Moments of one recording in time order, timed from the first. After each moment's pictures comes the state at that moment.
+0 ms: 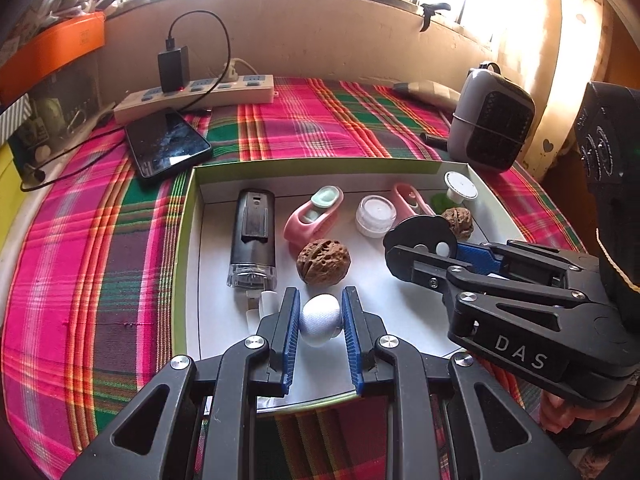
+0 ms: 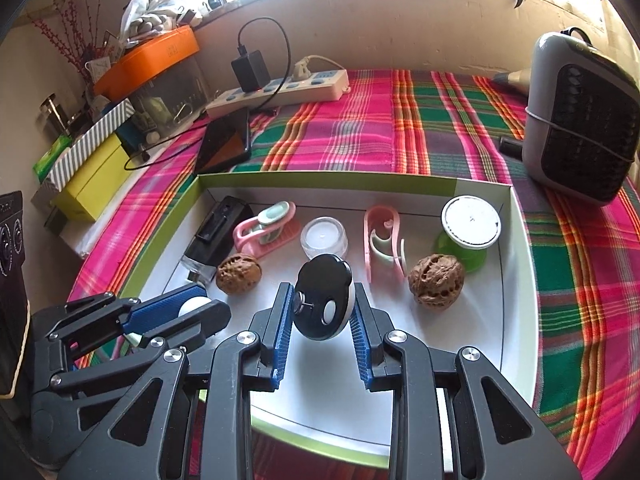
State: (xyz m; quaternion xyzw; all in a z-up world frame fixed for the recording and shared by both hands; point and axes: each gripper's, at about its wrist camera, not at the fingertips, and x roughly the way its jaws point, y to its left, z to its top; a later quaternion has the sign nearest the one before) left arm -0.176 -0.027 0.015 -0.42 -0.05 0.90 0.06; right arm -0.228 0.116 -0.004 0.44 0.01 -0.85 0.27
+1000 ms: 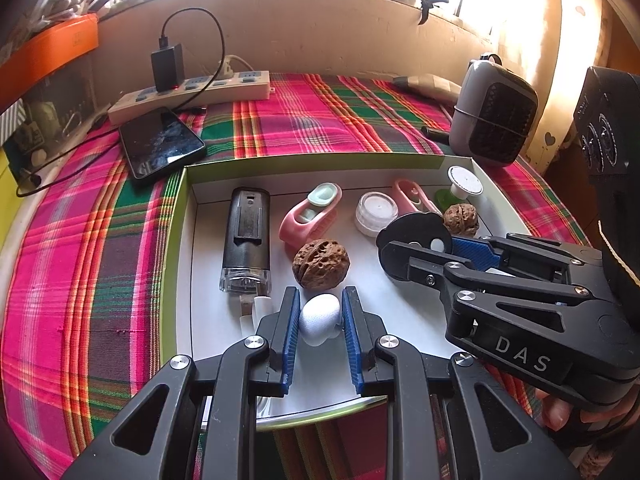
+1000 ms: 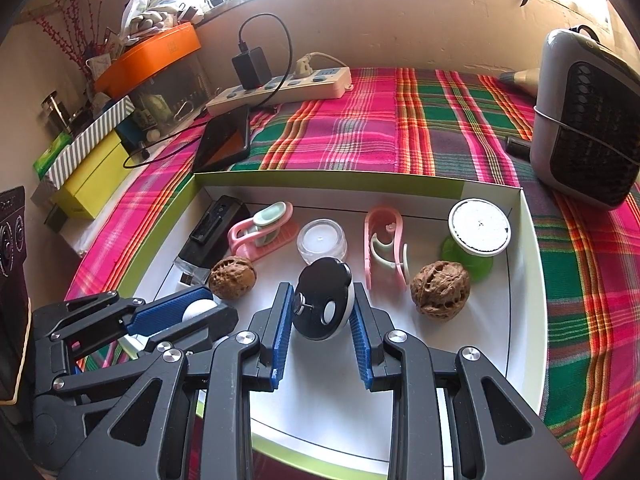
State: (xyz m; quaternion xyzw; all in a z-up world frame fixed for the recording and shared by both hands) left arm -0.183 -0.025 0.011 -0.43 -0.04 0.90 0.06; right arm -0.232 0.114 -0.006 0.44 0.01 -0.85 0.28
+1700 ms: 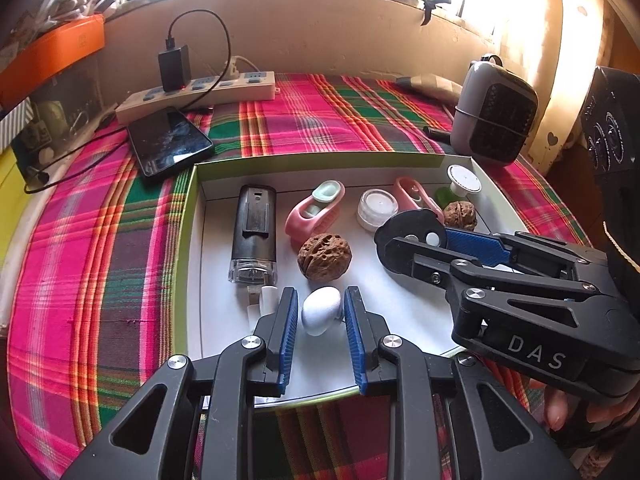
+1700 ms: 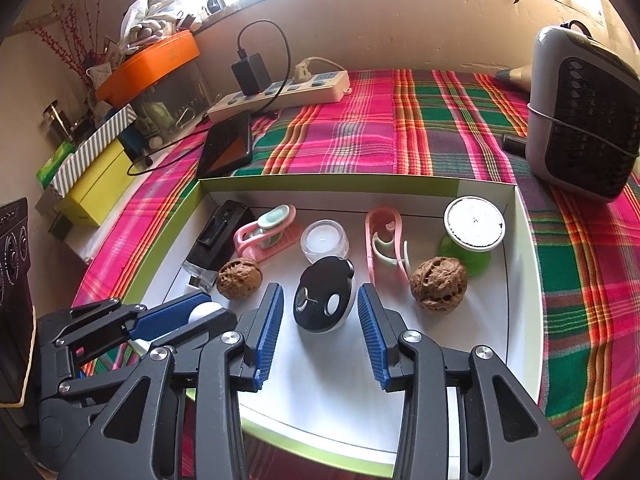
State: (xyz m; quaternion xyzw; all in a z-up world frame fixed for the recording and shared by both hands) left arm -0.174 -0.027 0.016 -0.43 -0.04 0.90 0.05; right arm -0.227 0.118 0.000 0.44 0.00 -0.85 0.28
